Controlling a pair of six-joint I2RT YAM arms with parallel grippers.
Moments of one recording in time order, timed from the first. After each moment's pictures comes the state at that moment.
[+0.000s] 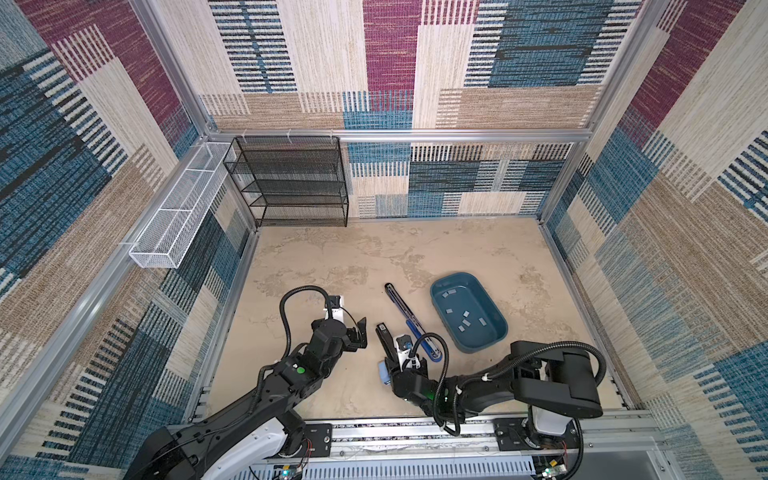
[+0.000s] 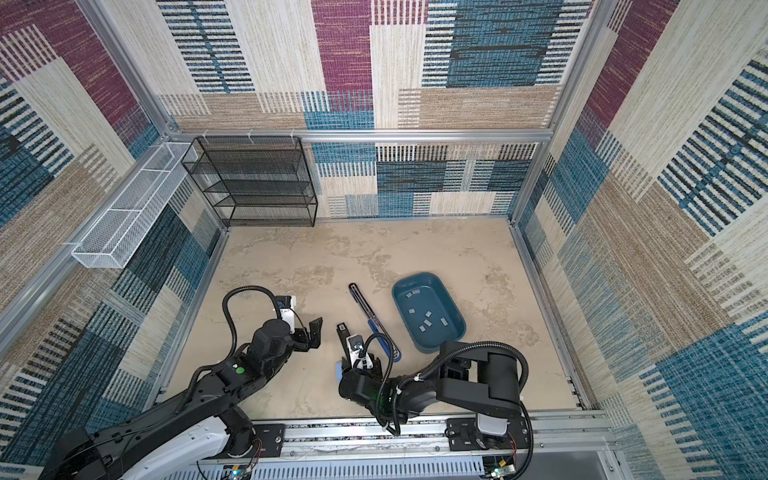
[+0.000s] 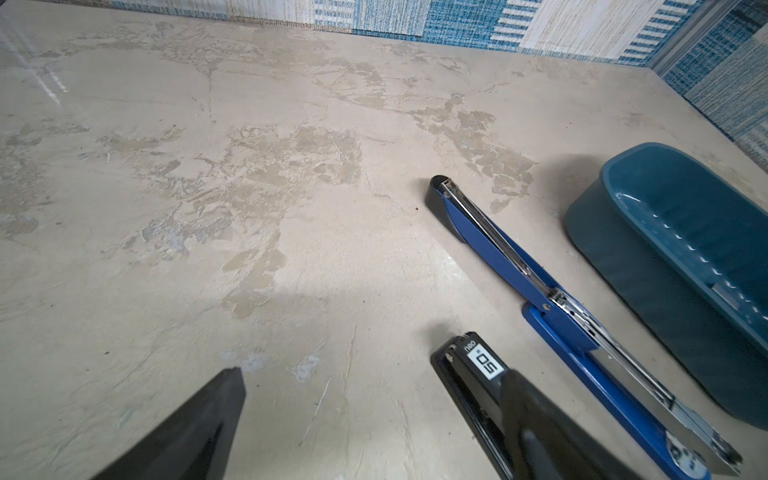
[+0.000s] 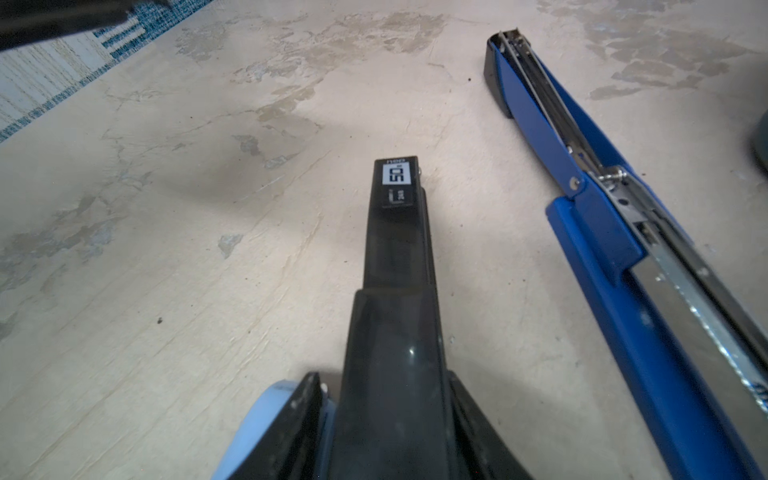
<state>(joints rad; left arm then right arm) -0.68 0.88 0.37 -0.04 -0.38 -0.43 1.37 1.75 0.59 0.48 0.70 0.66</state>
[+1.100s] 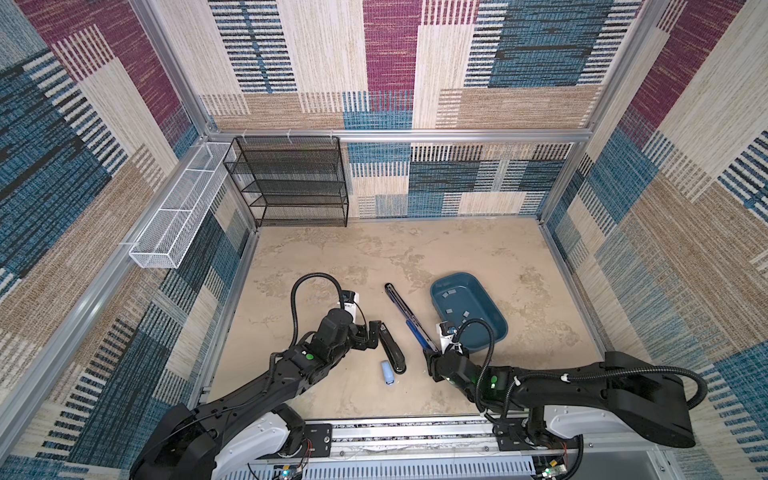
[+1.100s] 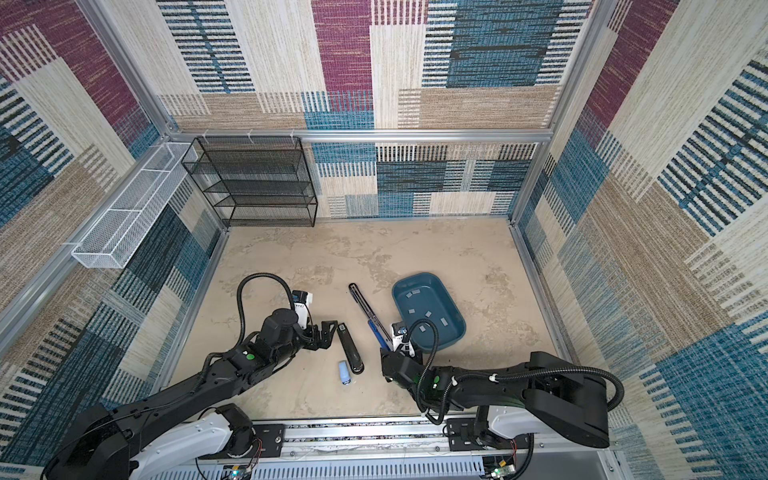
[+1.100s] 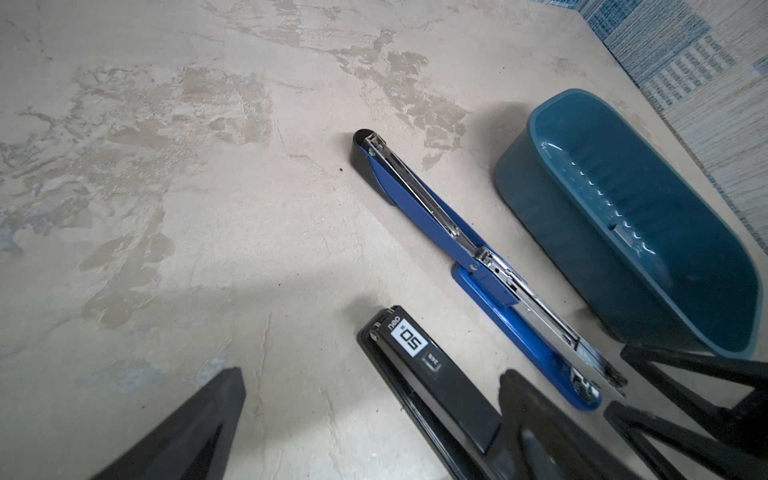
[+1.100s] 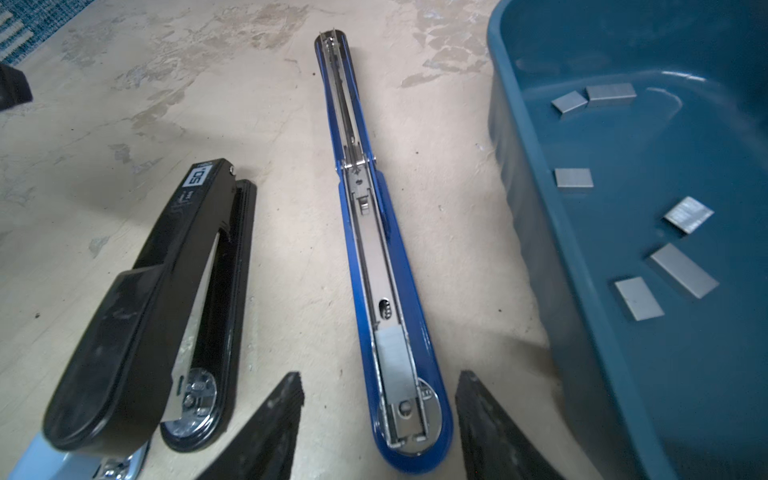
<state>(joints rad) -0.66 1.03 0.45 -0.02 -0.12 -0.43 1.16 1.27 0.34 0.18 0.58 0.67</state>
